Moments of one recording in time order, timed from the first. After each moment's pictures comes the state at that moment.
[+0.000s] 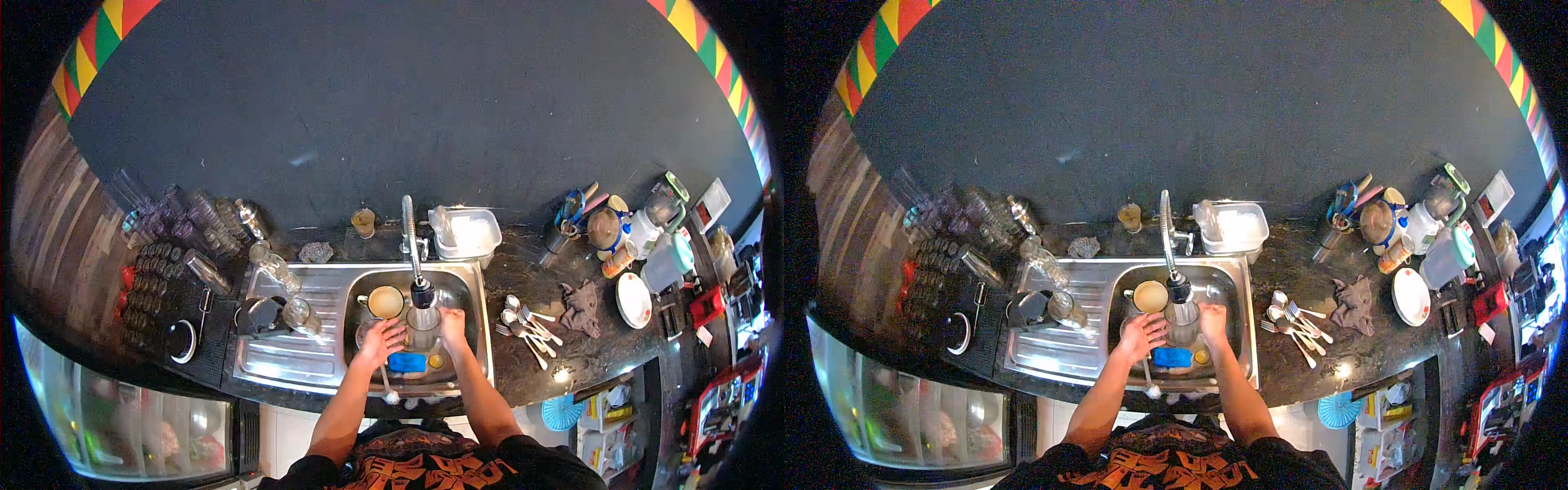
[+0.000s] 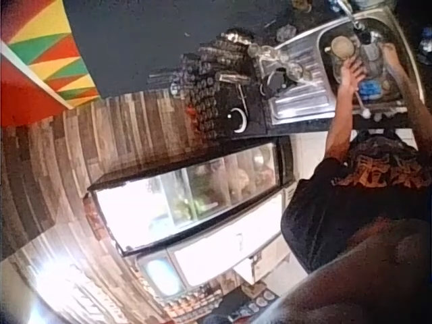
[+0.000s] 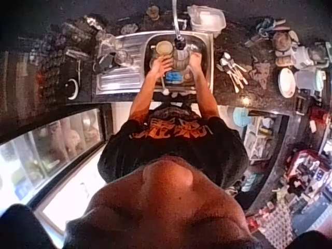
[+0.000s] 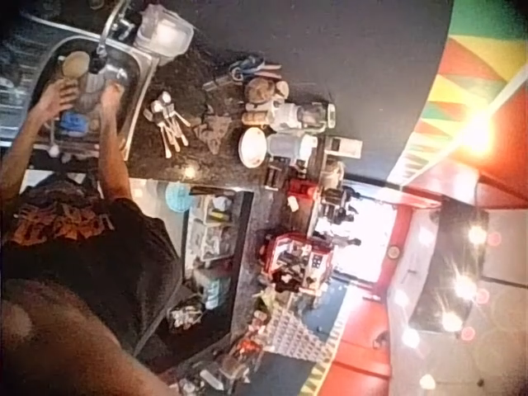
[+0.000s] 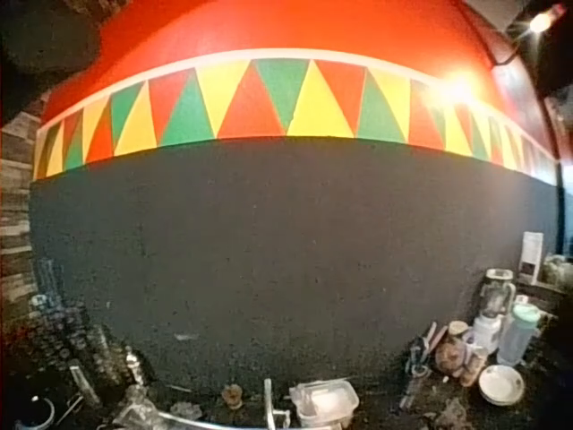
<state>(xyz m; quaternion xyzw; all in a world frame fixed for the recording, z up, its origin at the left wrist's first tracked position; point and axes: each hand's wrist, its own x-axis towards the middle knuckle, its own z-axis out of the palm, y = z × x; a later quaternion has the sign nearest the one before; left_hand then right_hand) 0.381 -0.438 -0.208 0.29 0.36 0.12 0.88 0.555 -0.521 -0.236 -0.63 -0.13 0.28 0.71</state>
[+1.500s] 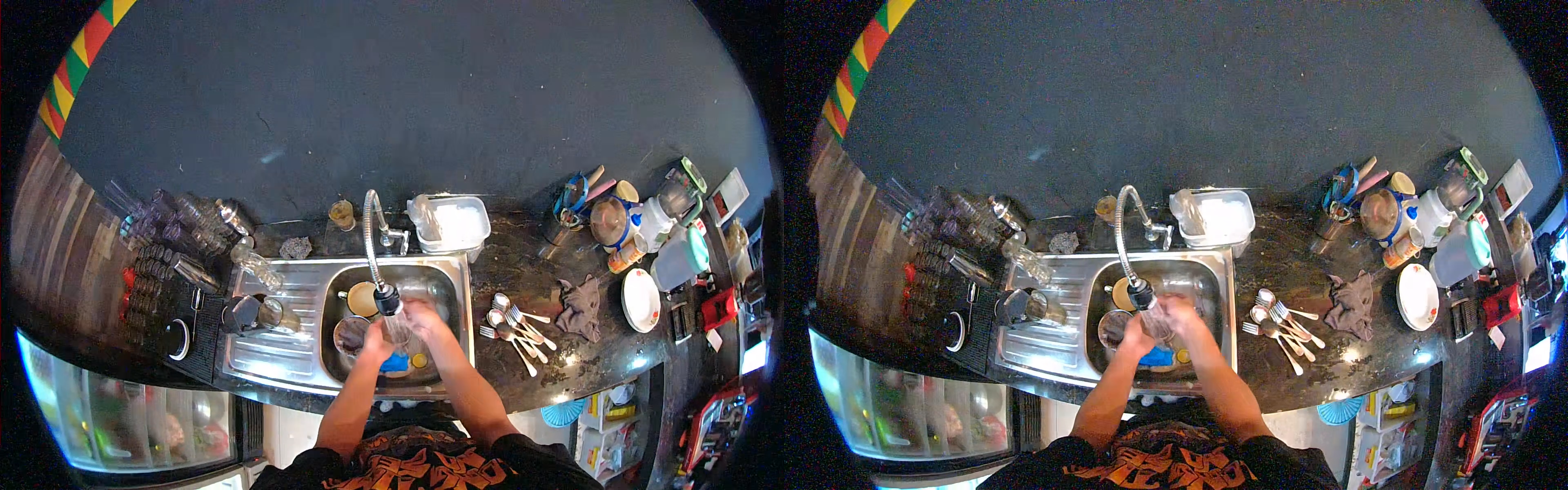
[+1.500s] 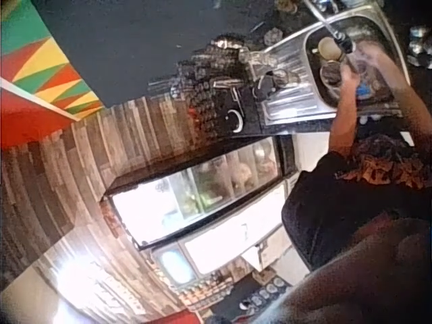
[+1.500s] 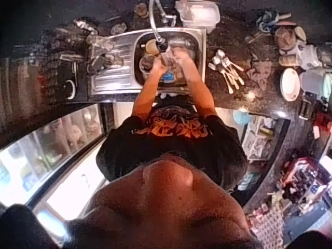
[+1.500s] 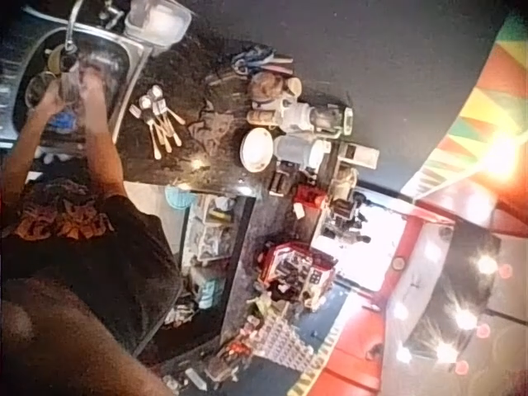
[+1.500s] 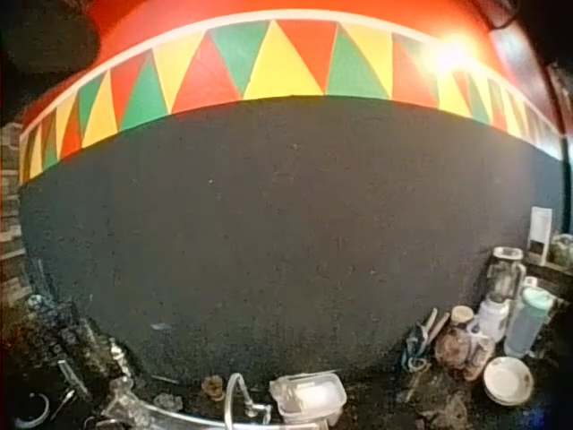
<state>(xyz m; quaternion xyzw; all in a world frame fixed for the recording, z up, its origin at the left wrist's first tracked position) 0.454 -0.462 -0.254 0.15 0.35 0.21 0.90 0.579 -0.504 -0.200 -0.40 0.00 0.63 0.66</state>
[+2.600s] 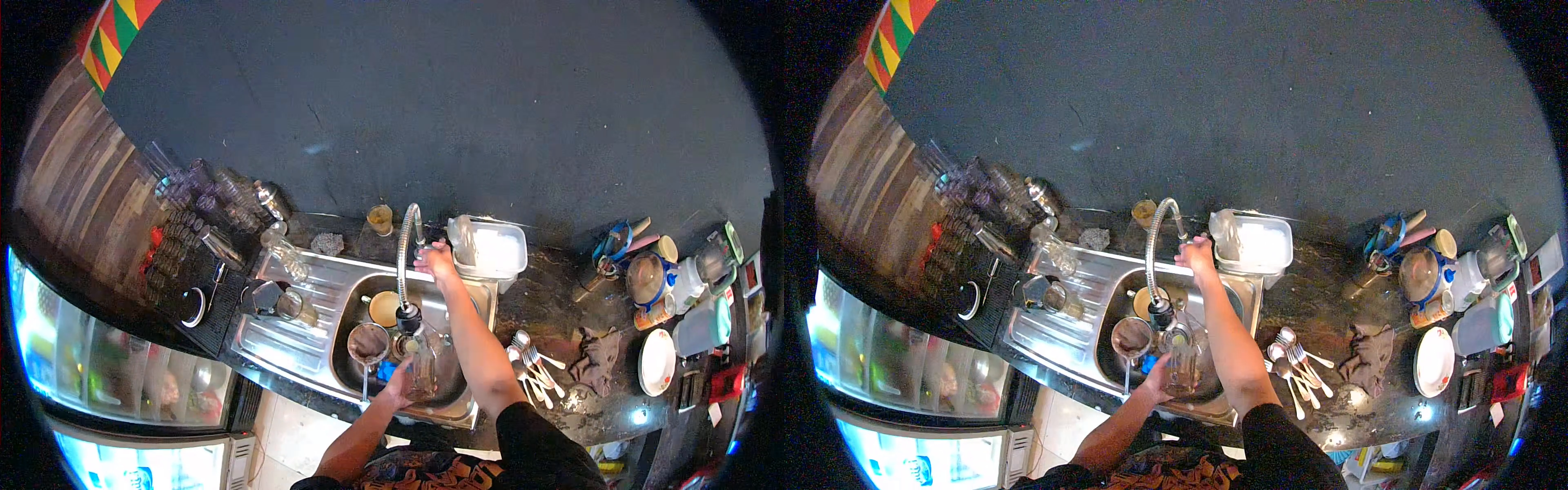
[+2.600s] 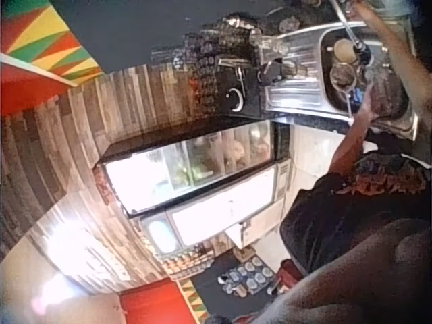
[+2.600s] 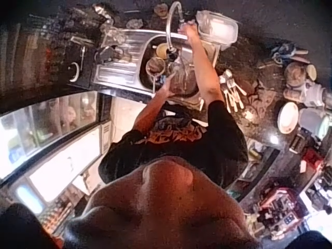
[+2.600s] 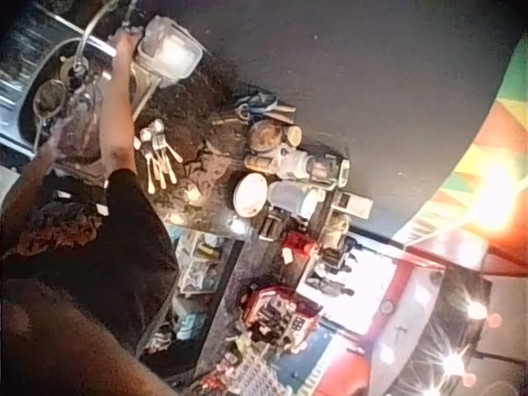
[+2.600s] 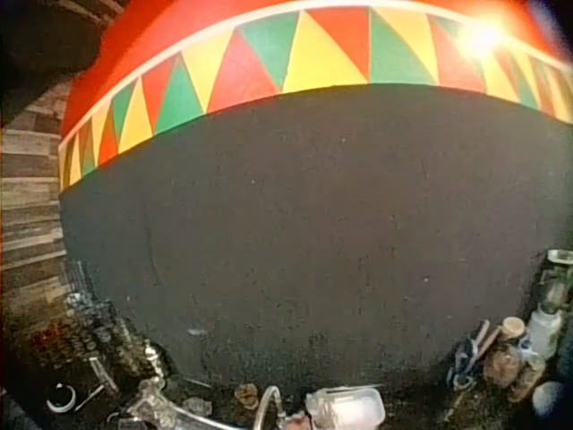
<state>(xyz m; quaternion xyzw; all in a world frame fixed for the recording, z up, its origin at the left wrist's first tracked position) 0.442 -0.529 -0.222 0.04 0.36 0.10 0.92 0.644 -0.355 -0.198 -0.48 -0.14 0.50 0.71</state>
